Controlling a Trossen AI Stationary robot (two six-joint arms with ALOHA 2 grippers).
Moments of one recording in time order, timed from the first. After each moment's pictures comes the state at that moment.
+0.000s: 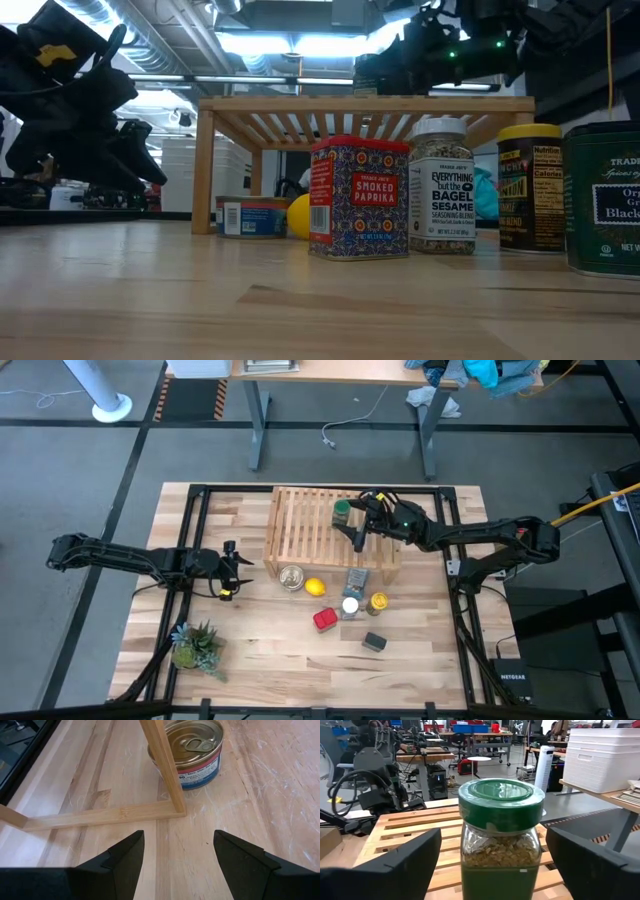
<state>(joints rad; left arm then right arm) -0.01 0.56 0.08 -0.12 -0.20 0.24 -0.31 1.35 0.63 0.67 0.01 -0.01</state>
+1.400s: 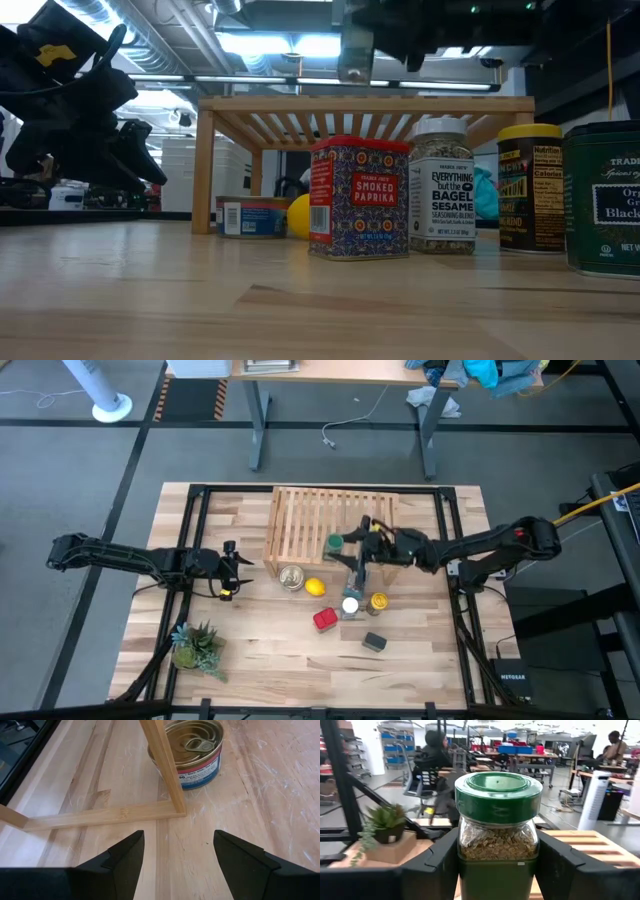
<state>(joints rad) -0.01 0.56 0.08 -0.12 -0.20 0.24 0.00 1.36 0.63 0.78 0.08 -0.04</state>
